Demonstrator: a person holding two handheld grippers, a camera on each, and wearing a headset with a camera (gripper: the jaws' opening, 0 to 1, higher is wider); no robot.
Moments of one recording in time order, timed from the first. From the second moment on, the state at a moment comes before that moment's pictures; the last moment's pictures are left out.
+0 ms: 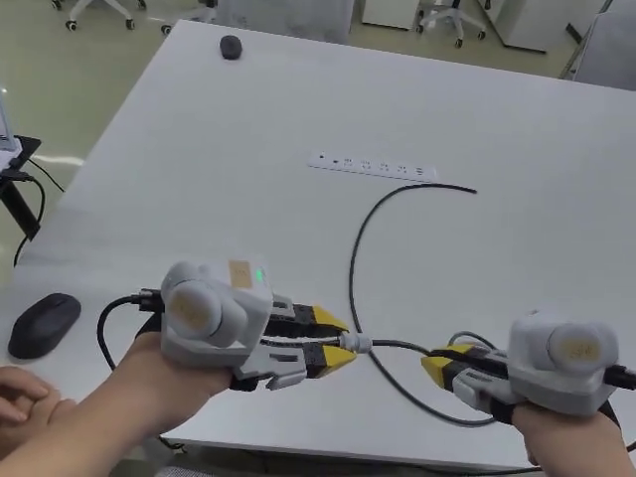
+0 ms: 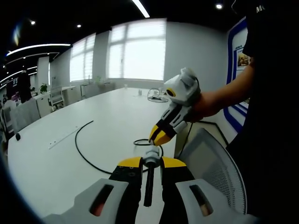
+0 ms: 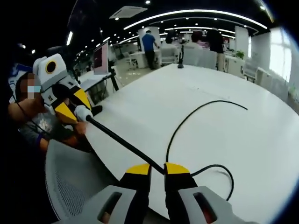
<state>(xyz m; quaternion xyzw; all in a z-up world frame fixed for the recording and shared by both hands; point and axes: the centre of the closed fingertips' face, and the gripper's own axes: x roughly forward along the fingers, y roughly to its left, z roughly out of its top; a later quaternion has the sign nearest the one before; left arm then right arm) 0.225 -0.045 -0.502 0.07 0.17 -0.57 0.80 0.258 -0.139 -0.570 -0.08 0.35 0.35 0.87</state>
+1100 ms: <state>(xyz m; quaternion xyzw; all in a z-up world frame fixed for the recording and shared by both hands) 0.224 -0.054 -0.503 0.06 0.18 -0.58 0.80 0.235 -0.066 -0.527 -0.30 0.23 0.48 0.80</state>
